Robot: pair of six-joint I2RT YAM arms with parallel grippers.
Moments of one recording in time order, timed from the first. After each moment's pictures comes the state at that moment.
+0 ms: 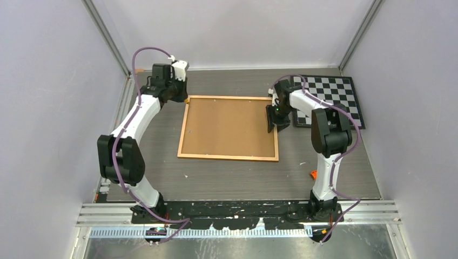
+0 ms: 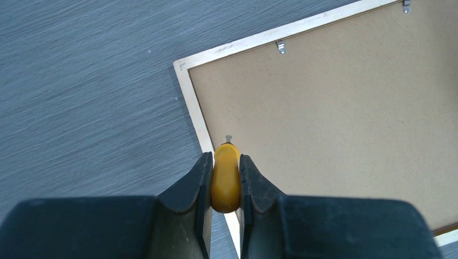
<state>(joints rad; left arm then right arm) -0.16 1.66 1.42 -0.44 0.19 0.13 0.22 2.05 1.49 -0.82 -0.18 0.11</state>
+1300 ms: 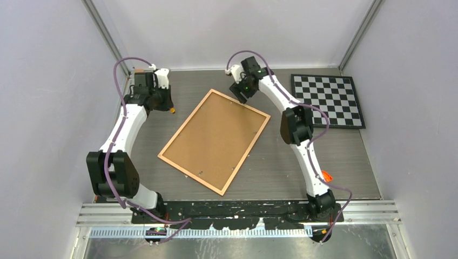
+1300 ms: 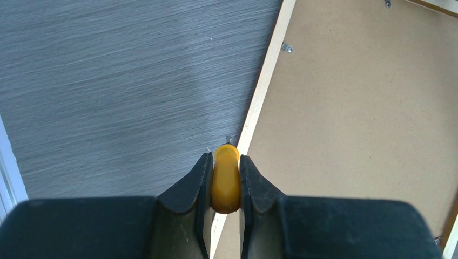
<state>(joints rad) -0.02 1.50 1.29 -0.54 0.20 0.12 0.43 2.56 2.43 -0.86 -0.14 -0.49</state>
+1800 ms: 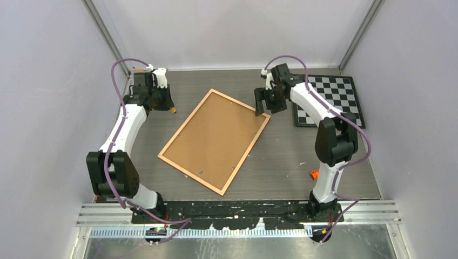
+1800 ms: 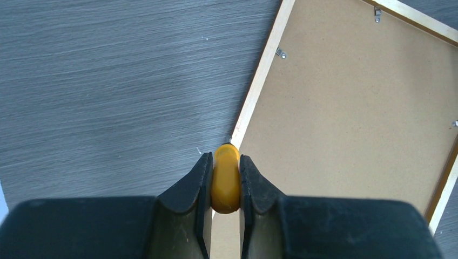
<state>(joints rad) -0.01 1.50 1.29 -0.53 0.21 0.03 0.31 1.90 1.65 -0.80 -0.21 0.06</state>
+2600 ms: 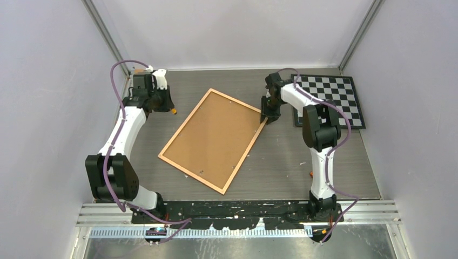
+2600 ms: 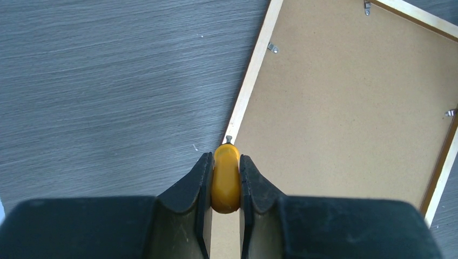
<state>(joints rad) -0.01 1.47 1.26 -0.52 0.22 0.03 0.30 2.16 1.67 -0.81 -0.13 0.38</state>
